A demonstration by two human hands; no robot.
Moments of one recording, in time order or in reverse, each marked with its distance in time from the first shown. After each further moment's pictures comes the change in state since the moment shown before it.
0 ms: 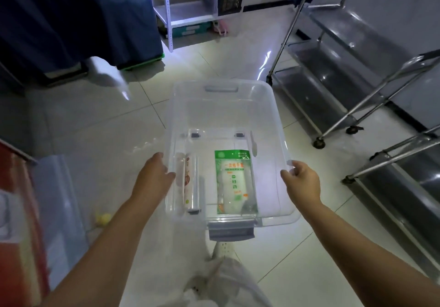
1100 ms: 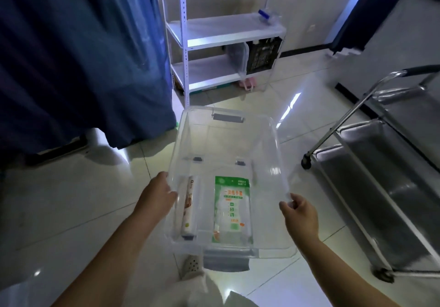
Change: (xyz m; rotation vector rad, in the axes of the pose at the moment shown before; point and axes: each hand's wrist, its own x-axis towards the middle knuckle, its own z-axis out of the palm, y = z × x) left_hand 0.725 0.200 -0.081 -0.020 0.008 -0.060; right_hand 0.628 -0.331 0.264 0.153 -0.125 0.026
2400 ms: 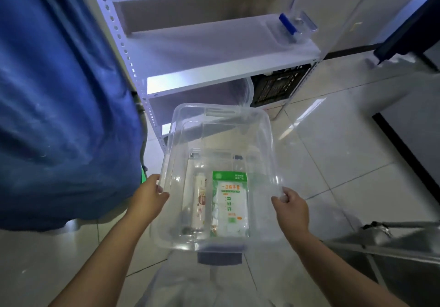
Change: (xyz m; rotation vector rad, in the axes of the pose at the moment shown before) left_hand 0.675 0.274 0.075 -0.098 -0.049 -0.270; right_hand 0.727 -0.232 0.150 -0.100 -0.103 0.069
